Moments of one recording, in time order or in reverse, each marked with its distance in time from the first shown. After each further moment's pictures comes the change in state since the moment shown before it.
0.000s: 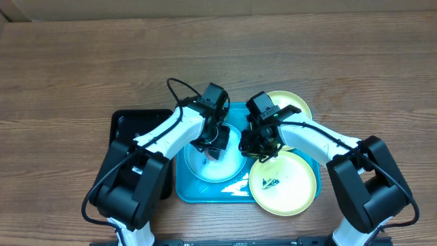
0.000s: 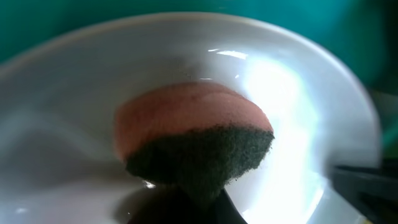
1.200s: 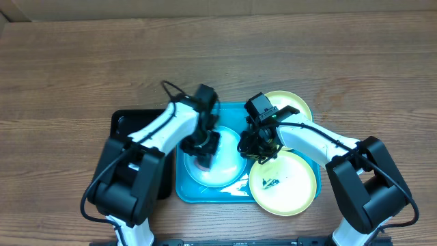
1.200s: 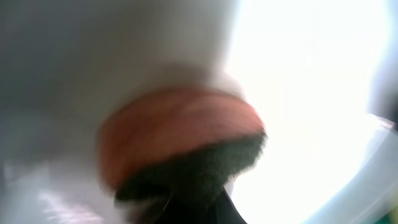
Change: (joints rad) left arm 0.028 0.012 0.012 -0.180 0.041 0.141; right arm 0.011 0.000 0.001 -0.018 0.018 0.030
